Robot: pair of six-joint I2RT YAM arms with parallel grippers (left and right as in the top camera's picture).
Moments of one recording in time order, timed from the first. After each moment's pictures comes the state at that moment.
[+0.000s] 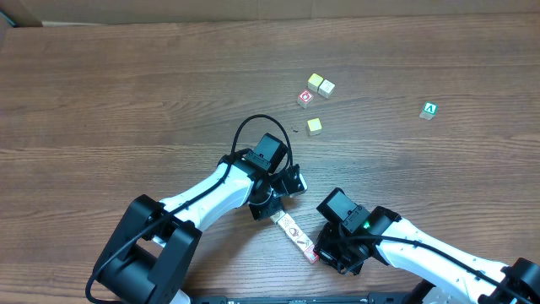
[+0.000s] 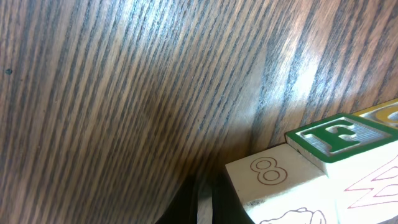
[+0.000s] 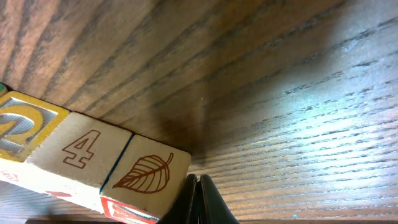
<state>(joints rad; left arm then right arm) -0.59 1.75 0.93 -0.62 0.15 0.58 0.79 1.36 0.56 -0.63 -0.37 1.35</state>
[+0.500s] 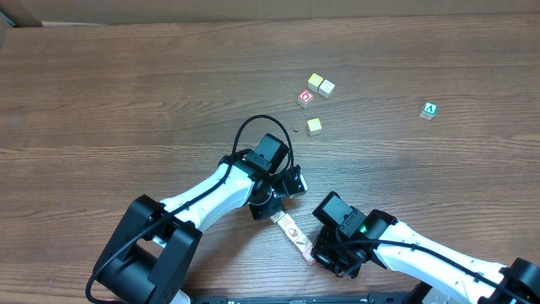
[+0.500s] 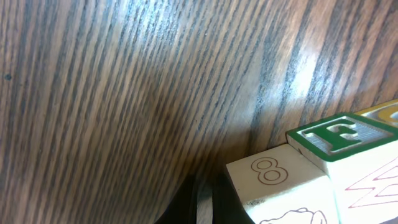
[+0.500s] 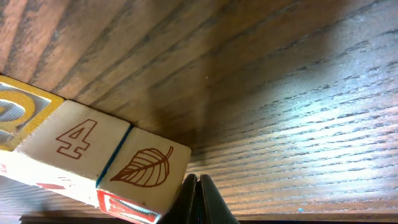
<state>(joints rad) -0.59 1.75 0.93 -0.62 0.14 0.61 0.83 1.36 0.56 -0.62 -0.37 1.38</state>
